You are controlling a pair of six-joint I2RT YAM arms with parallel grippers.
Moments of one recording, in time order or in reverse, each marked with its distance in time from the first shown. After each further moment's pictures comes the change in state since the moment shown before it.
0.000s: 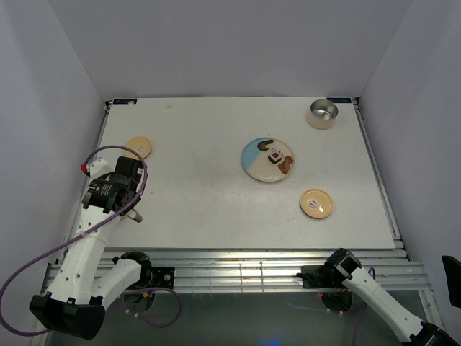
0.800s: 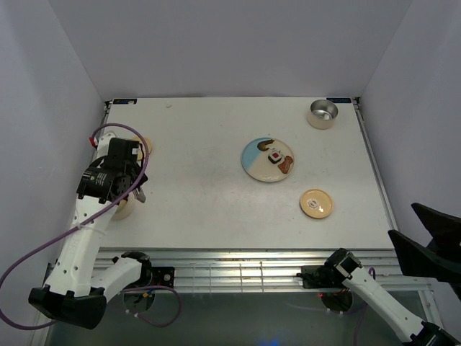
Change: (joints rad) left arm 0.002 0.081 0.174 0.166 0.187 0.224; right arm 0.000 0.010 -0.175 0.011 -0.008 0.009
